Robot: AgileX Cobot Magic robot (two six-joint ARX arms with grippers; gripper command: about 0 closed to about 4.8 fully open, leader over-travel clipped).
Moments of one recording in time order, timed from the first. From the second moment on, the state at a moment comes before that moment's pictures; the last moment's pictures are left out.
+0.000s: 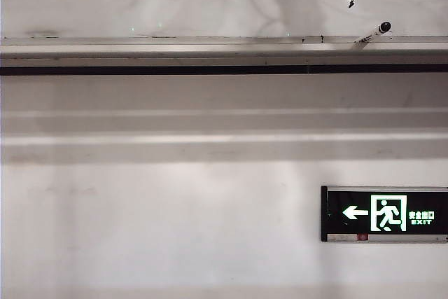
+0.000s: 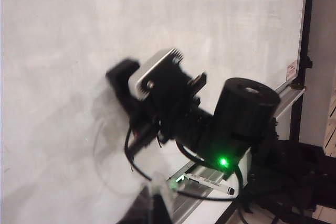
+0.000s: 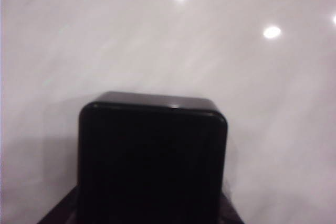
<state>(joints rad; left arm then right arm) -0.62 1.44 2.17 -0.64 0.18 0.21 0.42 1.95 2.17 0.15 0.32 -0.43</state>
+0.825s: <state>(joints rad) -0.62 1.44 2.17 -0.63 0.18 0.21 0.43 1.95 2.17 -0.30 0.41 -0.38</state>
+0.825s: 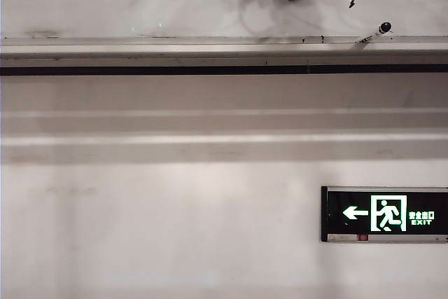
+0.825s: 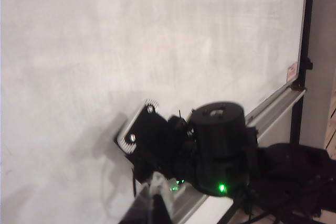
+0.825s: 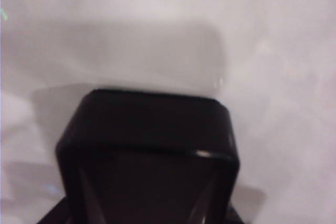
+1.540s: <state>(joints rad) -0.62 1.44 2.17 -0.62 0.20 0.21 0.19 1.89 2.16 -0.47 0.32 -0.32</state>
